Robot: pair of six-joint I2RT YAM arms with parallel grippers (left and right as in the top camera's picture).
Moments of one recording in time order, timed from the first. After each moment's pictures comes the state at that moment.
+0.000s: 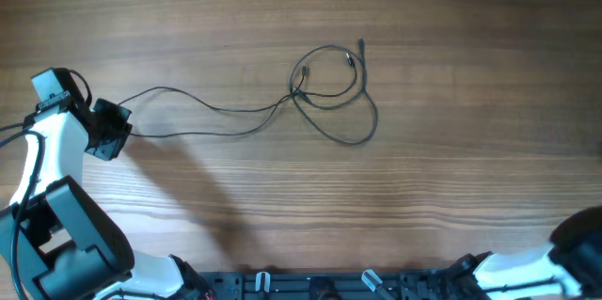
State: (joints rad) left arm 0.50 1.67 1.05 -0.68 0.16 -0.66; right arm -0.89 1.75 1.75 -0.51 0.06 0.16
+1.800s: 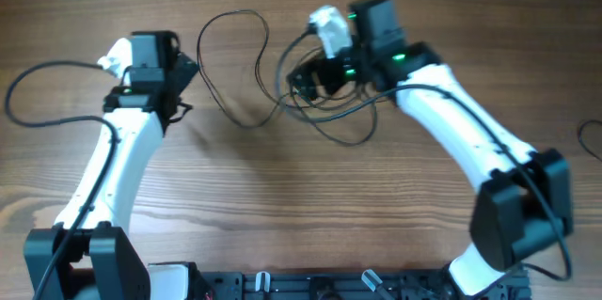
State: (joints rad) left arm 0.01 1.51 1.06 -0.52 -0.29 -0.87; right arm 0.48 1.82 1.39 -0.41 -0.40 -0.07
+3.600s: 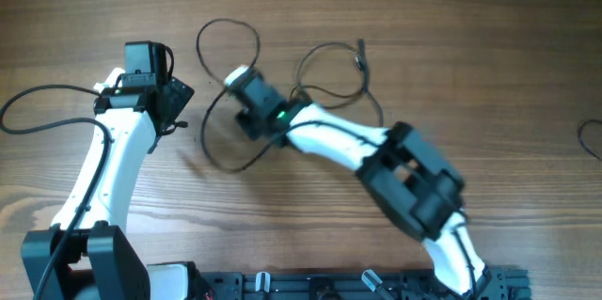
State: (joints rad) left arm 0.04 1.51 1.06 -0.76 -0.26 -0.92; right arm 0.83 2.16 1.47 -0.22 0.10 0.09
